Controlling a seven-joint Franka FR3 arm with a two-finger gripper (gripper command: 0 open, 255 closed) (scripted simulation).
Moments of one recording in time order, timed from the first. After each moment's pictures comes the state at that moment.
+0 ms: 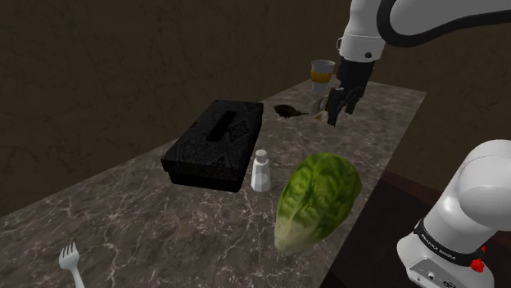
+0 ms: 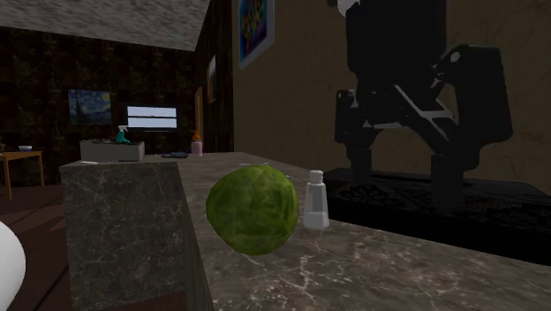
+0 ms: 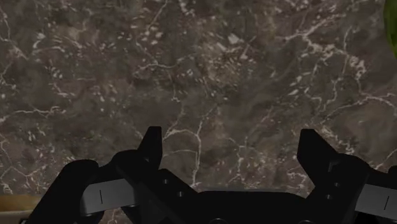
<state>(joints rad) 0.09 -0.76 0.15 -2.50 0.06 1.79 0.13</state>
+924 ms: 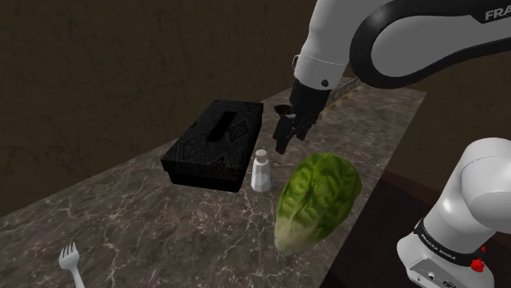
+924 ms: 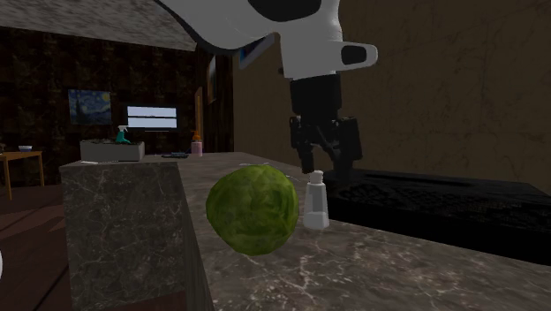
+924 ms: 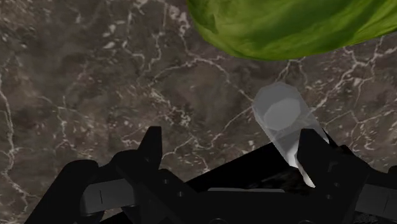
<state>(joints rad) 0.24 -0.59 0.37 -2.47 0.24 2.11 0.28</state>
